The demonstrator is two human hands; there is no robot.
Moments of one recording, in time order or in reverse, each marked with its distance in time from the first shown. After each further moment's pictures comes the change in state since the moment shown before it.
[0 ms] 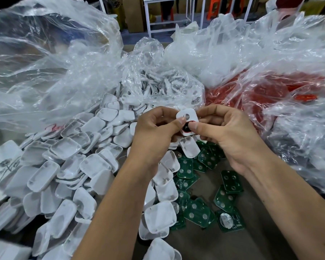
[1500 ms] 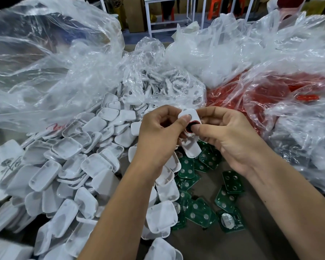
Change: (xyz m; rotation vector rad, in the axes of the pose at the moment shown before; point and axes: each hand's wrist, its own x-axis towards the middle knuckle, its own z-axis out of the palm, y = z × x) left_hand -0.001 -0.003 0.005 0.073 0.001 0.085; right_hand -0.001 0.000 0.000 0.091 -0.074 0.043
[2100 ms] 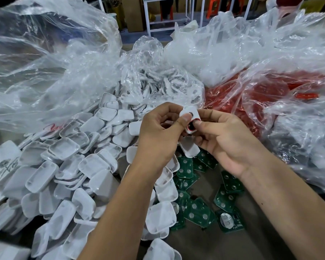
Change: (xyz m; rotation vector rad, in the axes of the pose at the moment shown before) left_hand 0.002 -0.005 0.004 -0.006 0.003 0.062; right_hand 0.005 0.009 0.006 0.233 0.027 0.145
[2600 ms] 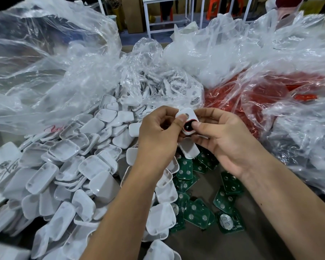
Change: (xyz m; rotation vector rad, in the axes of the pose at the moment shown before) left_hand 0.000 -0.002 0.001 0.051 0.042 -0.017; right_hand -0.002 -0.003 0.000 -0.035 0.001 -0.059
